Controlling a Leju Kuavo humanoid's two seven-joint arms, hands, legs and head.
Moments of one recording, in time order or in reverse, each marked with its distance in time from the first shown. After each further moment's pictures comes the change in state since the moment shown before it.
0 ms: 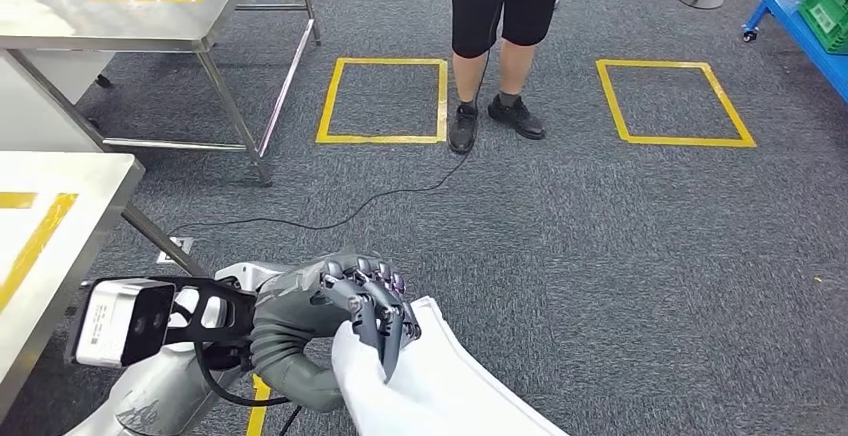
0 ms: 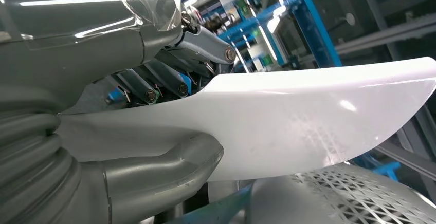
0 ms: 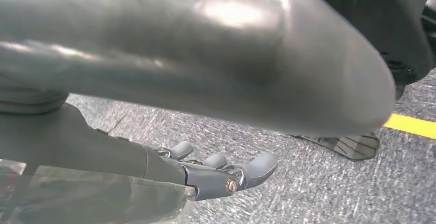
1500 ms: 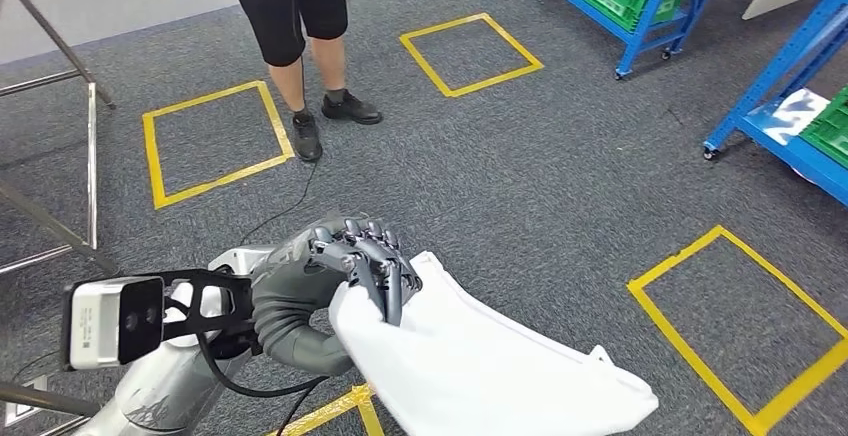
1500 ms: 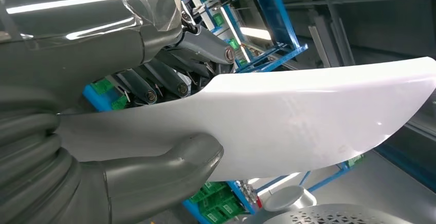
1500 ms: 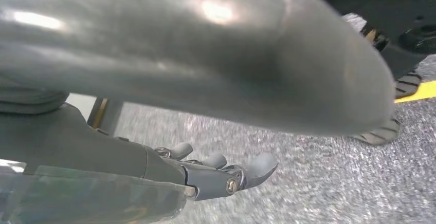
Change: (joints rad) left arm -0.007 -0.056 0.054 0.013 -0.133 0.076 -0.083; right arm -0.018 0.007 -0.014 0.056 0.052 -0.044 0.008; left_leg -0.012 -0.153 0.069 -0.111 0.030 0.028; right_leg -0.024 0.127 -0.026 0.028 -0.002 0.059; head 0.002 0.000
